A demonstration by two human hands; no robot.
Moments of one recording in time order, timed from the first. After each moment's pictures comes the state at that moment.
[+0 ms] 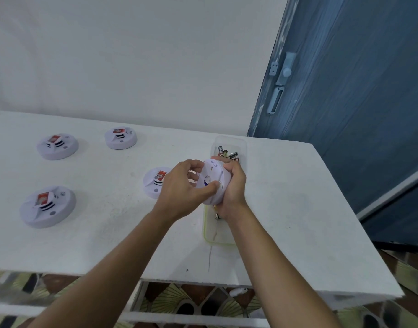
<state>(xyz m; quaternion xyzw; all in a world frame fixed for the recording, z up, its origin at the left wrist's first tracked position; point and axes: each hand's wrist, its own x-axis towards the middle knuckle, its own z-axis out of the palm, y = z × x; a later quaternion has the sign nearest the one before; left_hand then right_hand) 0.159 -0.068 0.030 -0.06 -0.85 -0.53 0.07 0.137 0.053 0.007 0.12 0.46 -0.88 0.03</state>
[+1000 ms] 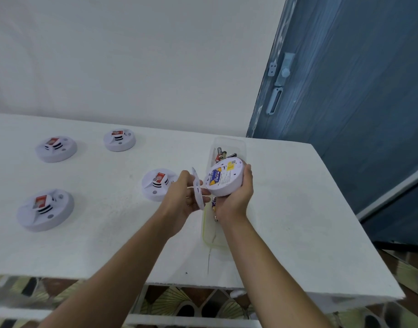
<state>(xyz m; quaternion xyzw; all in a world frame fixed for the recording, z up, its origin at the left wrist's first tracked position) 0.163 -0.062 0.031 0.16 -0.57 -0.79 -0.17 0.145 0.048 -0.002 0.16 0.34 -0.91 -0.15</state>
